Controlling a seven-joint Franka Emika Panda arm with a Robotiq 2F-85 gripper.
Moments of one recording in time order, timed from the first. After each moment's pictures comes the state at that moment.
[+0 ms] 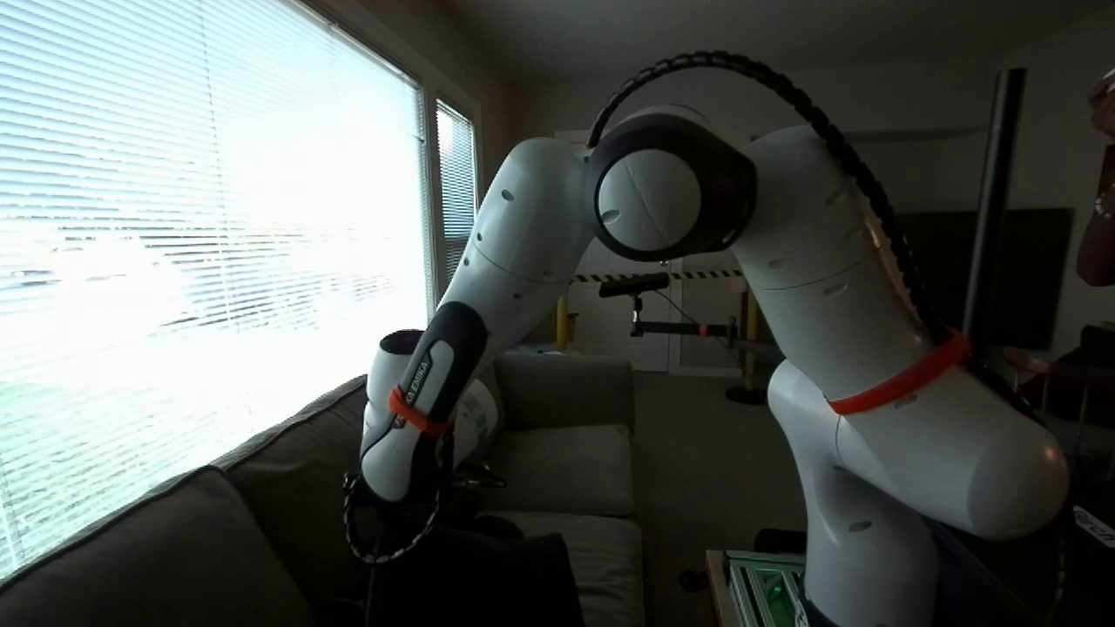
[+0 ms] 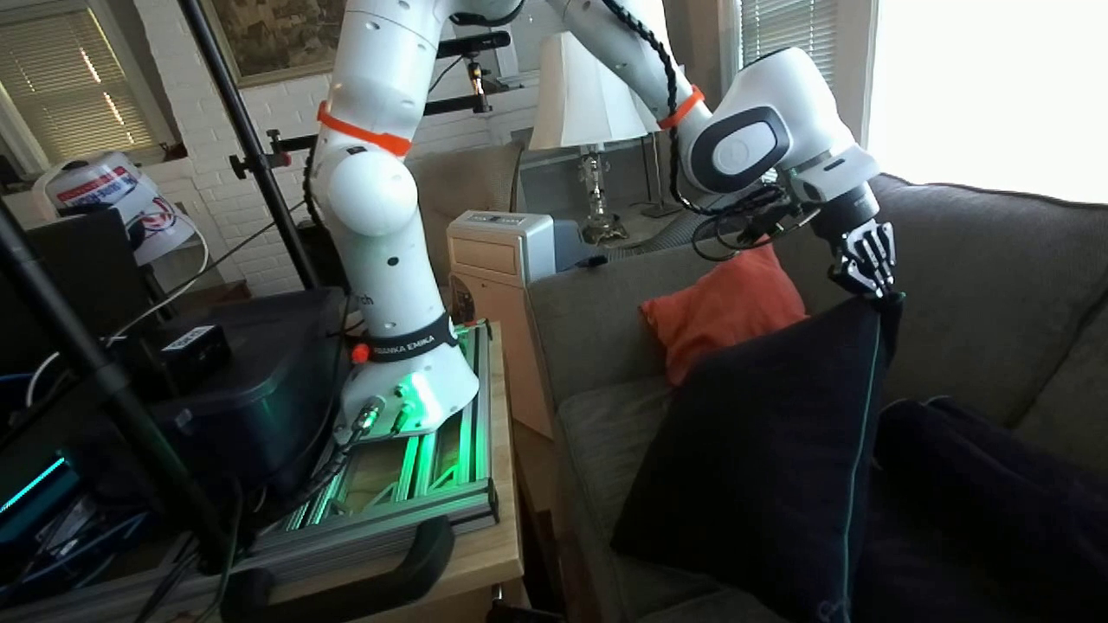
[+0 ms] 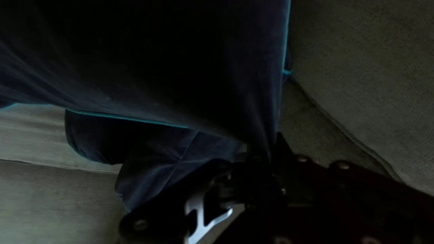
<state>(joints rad) 0.40 0.52 -0.59 -2.17 0.18 2.99 0.82</state>
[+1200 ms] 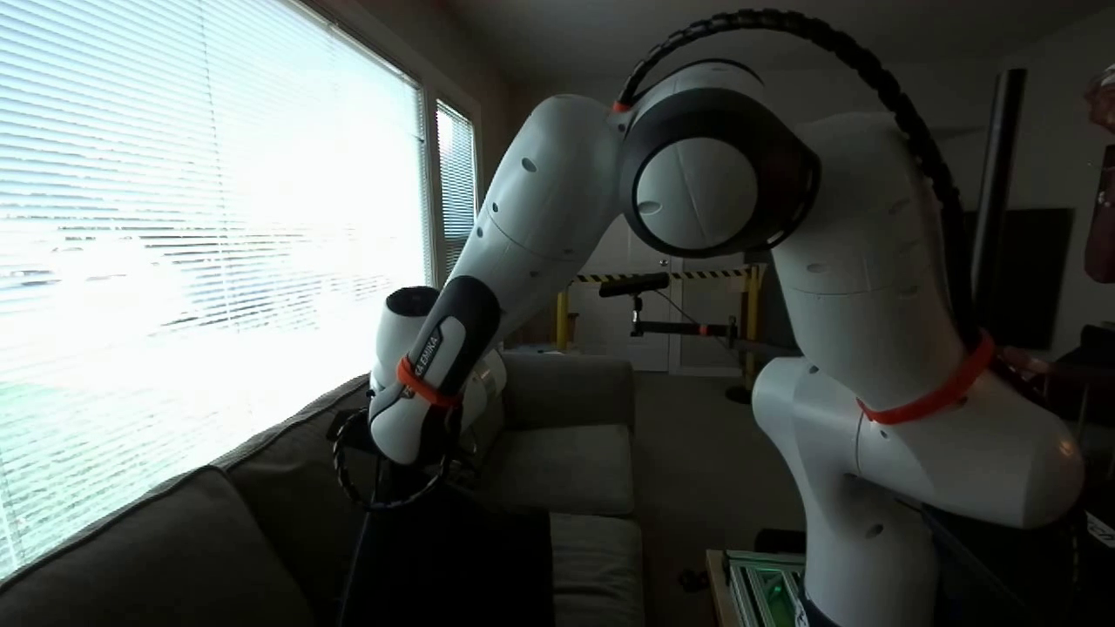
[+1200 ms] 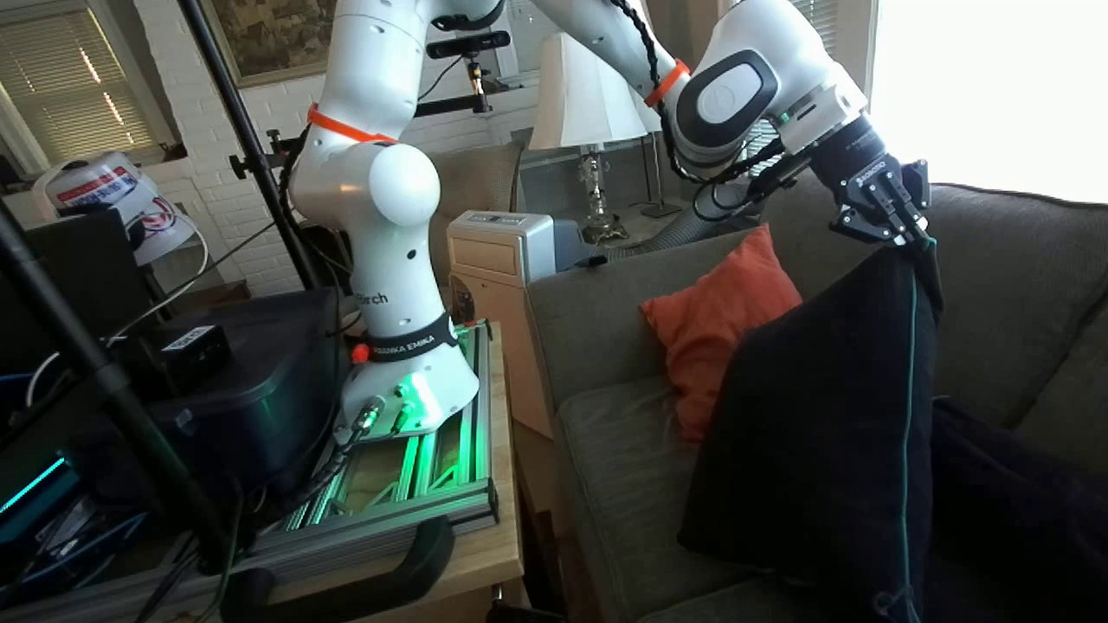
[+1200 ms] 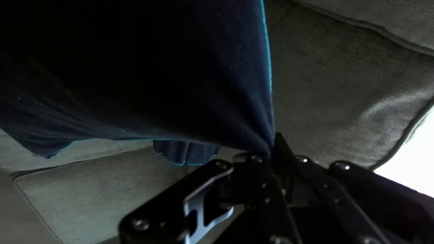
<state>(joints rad) 0.76 0.51 -1.00 -2.23 0.19 3.00 1.23</state>
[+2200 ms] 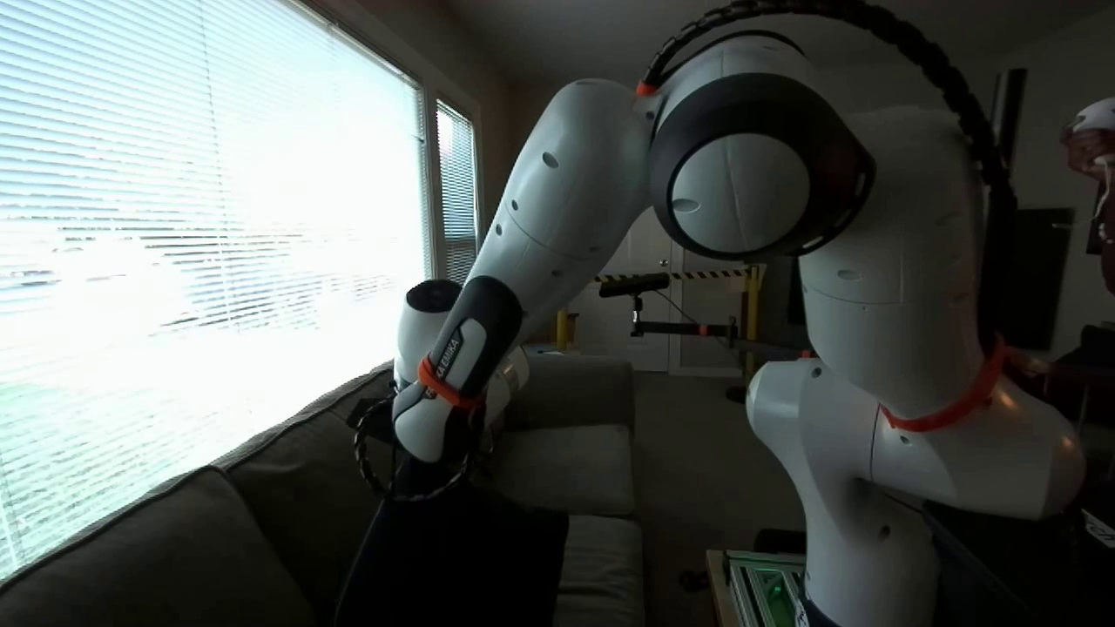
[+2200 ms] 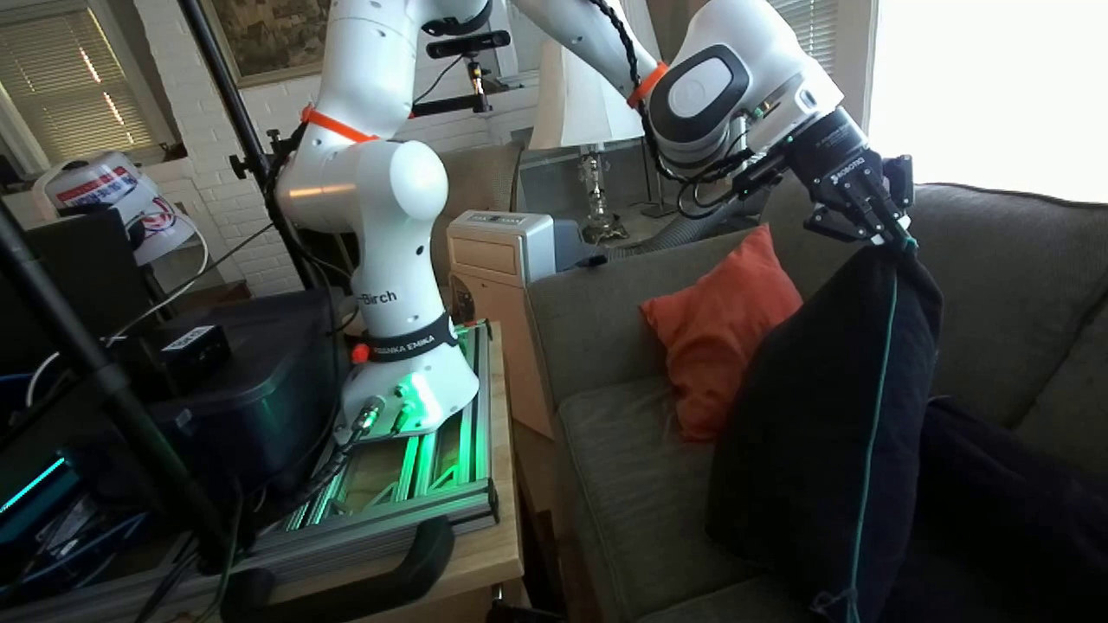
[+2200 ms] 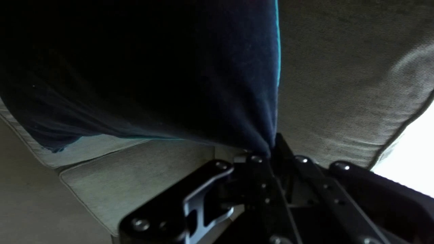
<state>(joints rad) 0.97 0.53 -1.21 -2.34 0.21 3.00 1.36</state>
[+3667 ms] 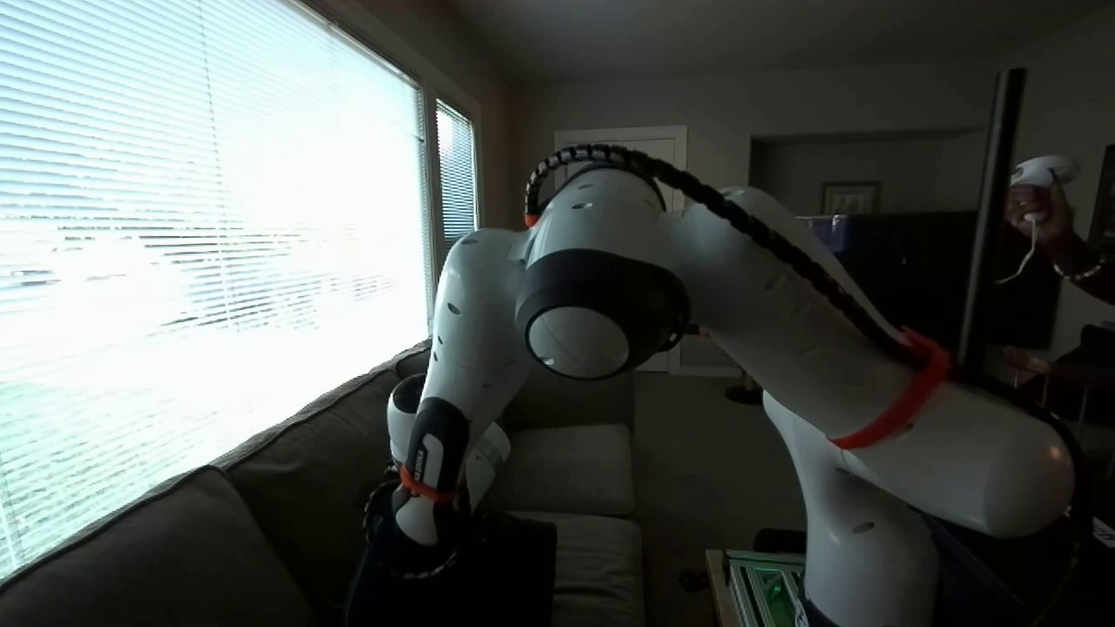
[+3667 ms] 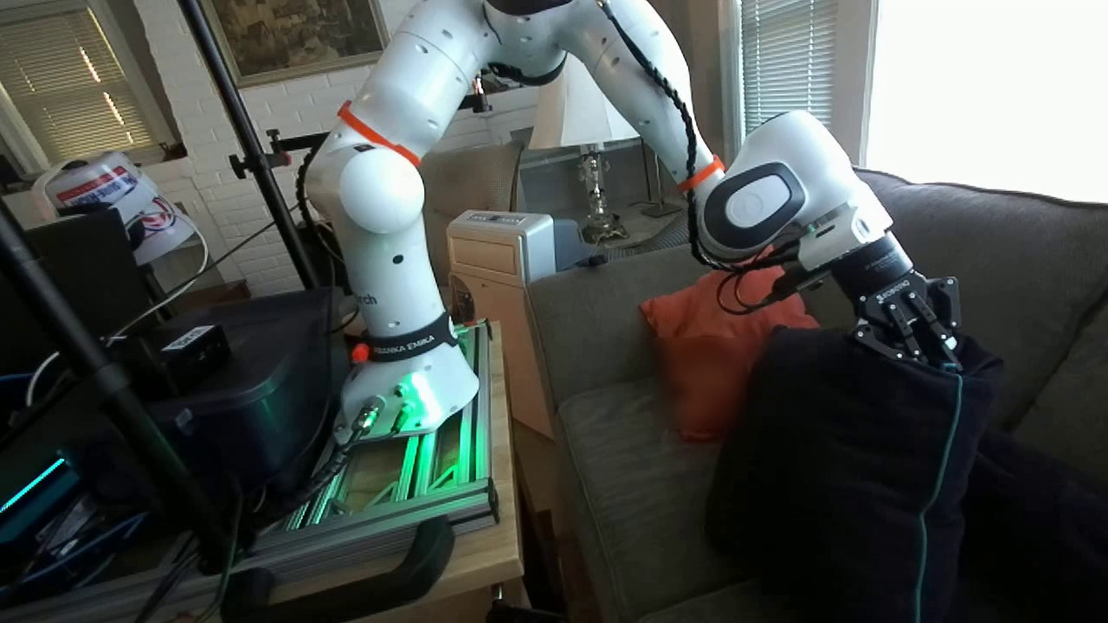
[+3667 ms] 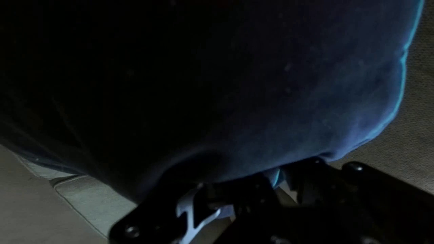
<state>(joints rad) 0.49 0.83 -0.78 -2.11 0.22 3.12 1.38</state>
